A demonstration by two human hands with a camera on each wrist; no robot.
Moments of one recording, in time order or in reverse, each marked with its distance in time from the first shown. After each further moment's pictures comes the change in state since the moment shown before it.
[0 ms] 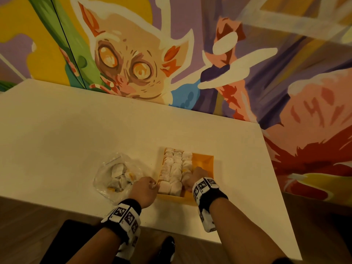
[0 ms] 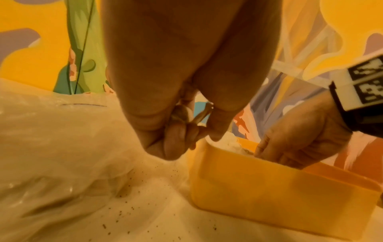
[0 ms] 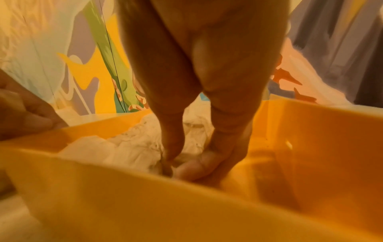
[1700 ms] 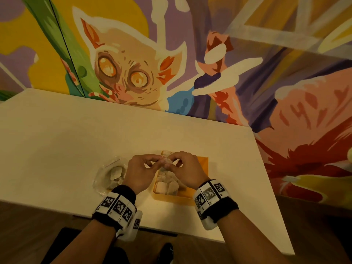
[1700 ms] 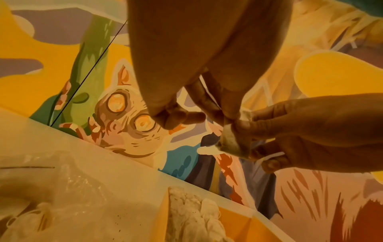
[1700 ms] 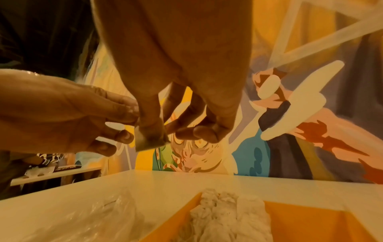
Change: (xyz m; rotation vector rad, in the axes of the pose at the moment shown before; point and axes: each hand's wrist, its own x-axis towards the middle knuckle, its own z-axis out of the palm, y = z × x) left_hand -0.028 0.060 -0.055 -0.425 0.317 0.398; right_hand -0.086 -0.042 -0.035 0.168 0.186 -0.703
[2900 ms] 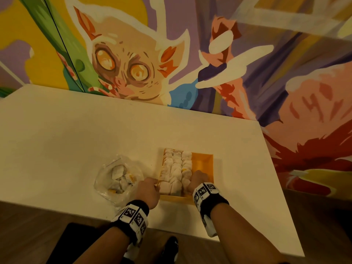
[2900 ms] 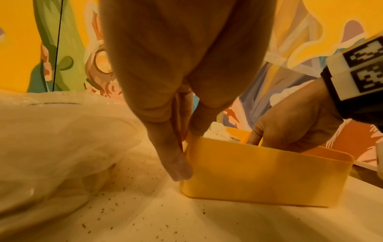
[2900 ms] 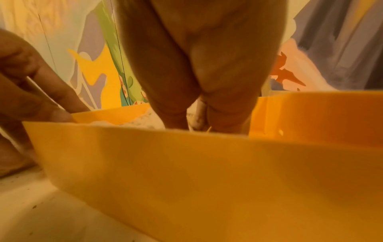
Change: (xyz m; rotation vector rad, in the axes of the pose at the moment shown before) left_hand -0.017 -0.080 0.040 0.488 -0.280 -0.445; right_hand 0.019 0.100 0.048 -0.480 -0.211 0.700
